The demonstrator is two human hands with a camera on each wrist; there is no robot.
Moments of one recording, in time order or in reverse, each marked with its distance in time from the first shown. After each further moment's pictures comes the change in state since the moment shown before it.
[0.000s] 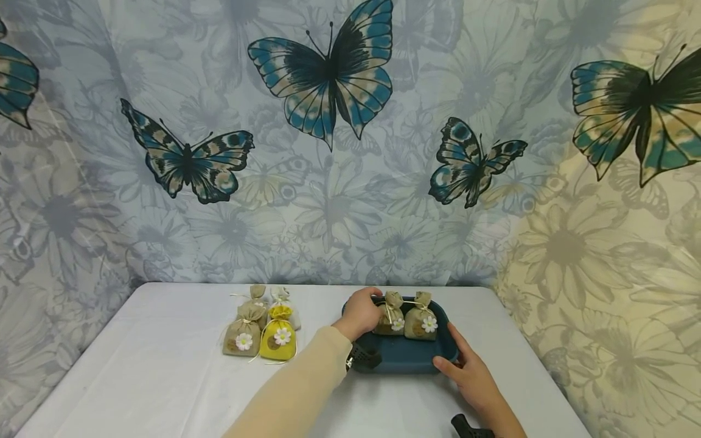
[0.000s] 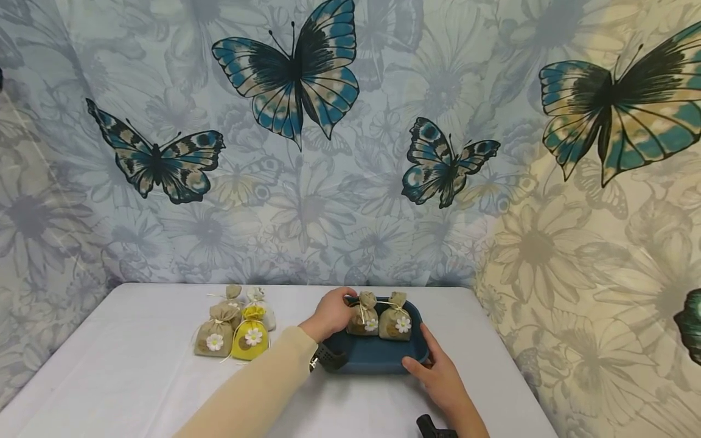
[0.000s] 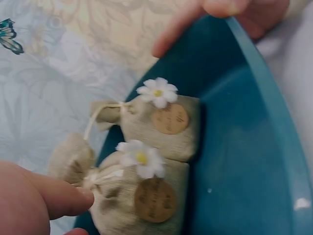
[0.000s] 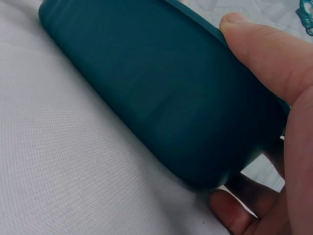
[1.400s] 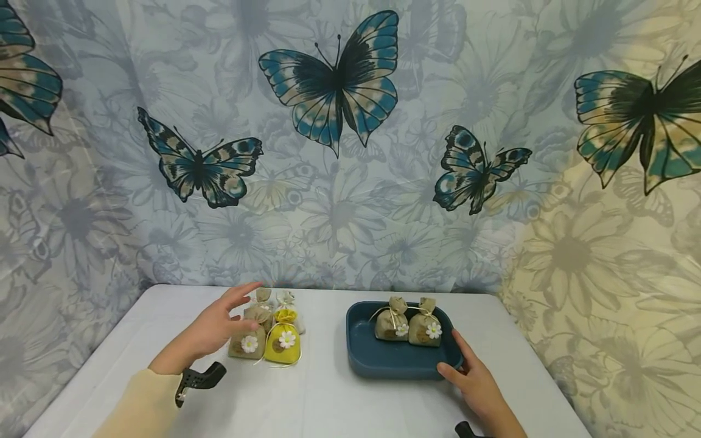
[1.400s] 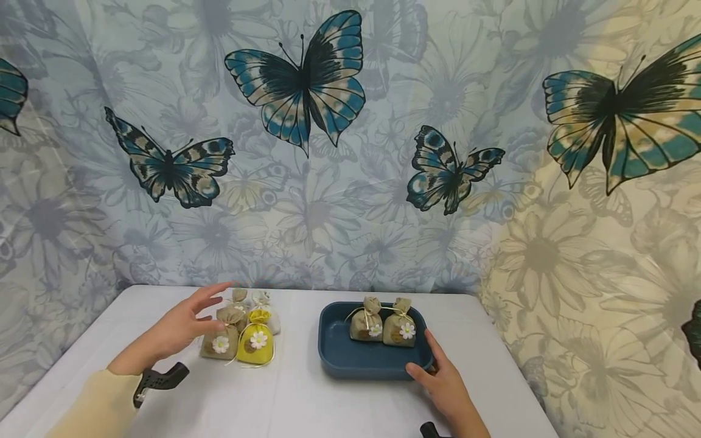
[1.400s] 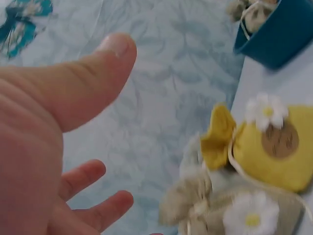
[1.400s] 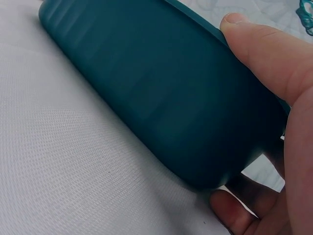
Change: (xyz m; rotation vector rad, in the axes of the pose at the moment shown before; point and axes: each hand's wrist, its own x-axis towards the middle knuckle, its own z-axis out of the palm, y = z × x) left_hand -0.124 -0.122 -0.238 -0.137 -0.072 0.184; right_hand 0.001 -0.002 0.000 -0.044 0.003 0.001
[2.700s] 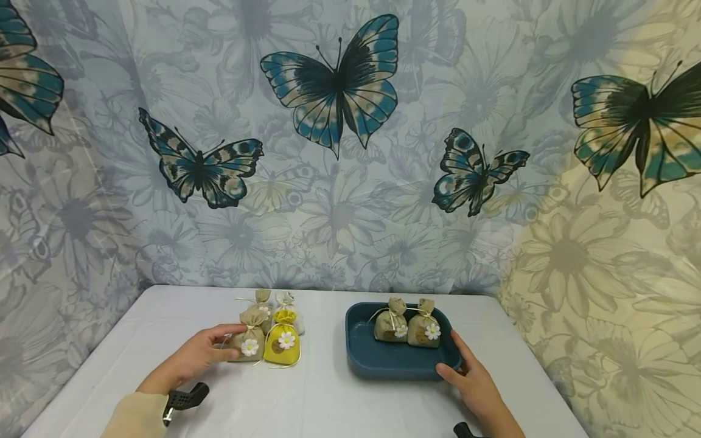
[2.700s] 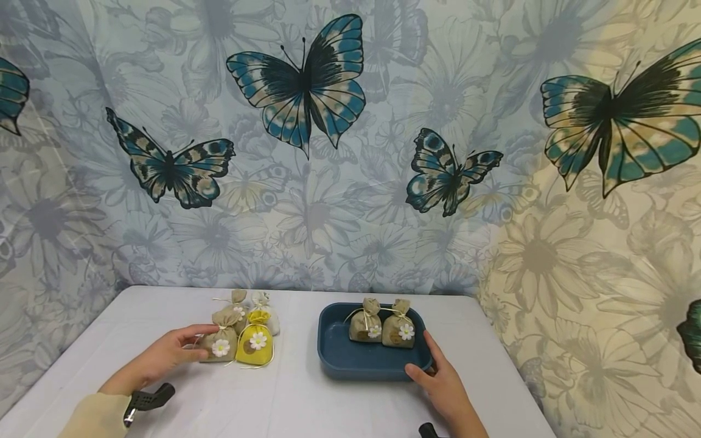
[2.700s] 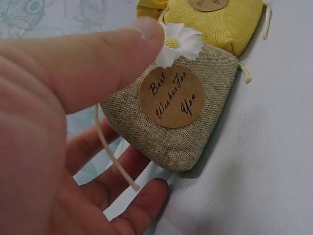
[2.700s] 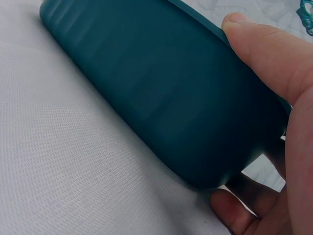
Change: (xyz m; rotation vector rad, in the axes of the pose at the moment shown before) left_hand -0.026 -0.081 0.001 -0.063 -0.025 -0.135; right_hand -0.001 -0.001 0.001 0.021 0.011 0.004
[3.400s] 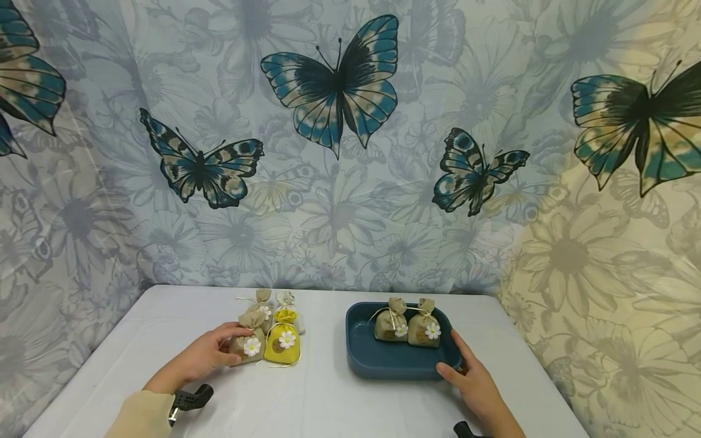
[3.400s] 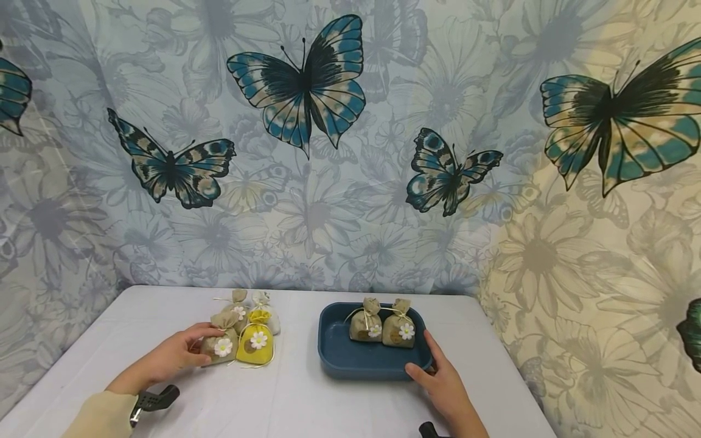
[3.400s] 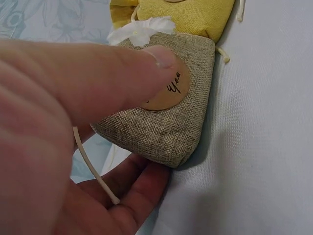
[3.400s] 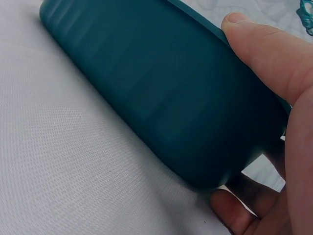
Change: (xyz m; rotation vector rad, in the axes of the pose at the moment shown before) left_hand 0.002 0.004 0.006 0.064 -0.066 0.031; right_hand 0.000 0.000 0.000 -0.036 0.004 -0.024
